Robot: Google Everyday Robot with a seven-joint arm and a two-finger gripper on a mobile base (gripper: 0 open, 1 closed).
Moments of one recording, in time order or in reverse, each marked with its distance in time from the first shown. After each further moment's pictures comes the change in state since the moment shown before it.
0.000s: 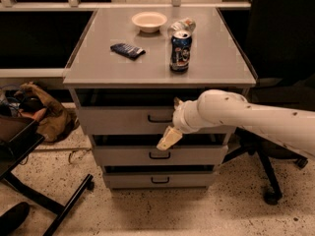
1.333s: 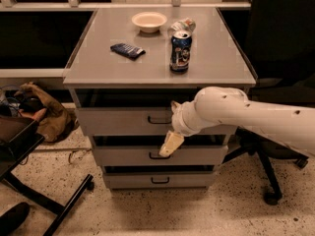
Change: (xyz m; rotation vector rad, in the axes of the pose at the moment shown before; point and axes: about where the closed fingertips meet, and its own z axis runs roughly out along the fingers) arm -0.004 0.024 -0.015 -0.073 0.069 -0.092
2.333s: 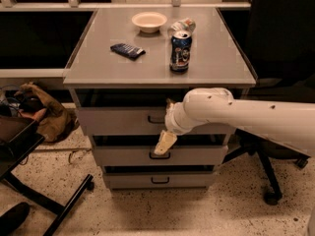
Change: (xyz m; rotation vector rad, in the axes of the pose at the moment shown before) arm -0.005 -0.008 0.036 -0.004 0.017 -0.017
